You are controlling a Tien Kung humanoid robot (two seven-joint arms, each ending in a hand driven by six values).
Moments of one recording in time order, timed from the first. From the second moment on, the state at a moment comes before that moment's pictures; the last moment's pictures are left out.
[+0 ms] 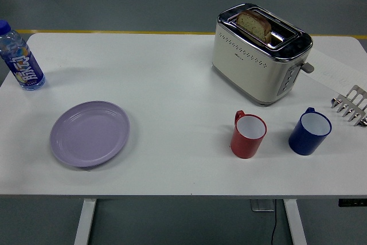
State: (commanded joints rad) left arm -0.09 0.22 -1.77 -1.12 0.98 0.04 -0.32; right arm -0.06 -0.12 0.18 0.38 0.61 -0.23 0.13
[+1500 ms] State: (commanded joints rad) left arm -0.13 0.01 -1.56 -0.99 0.99 0.06 -0.41; right arm -0.06 -0.12 0.13 0.38 0.61 -0.22 0.12
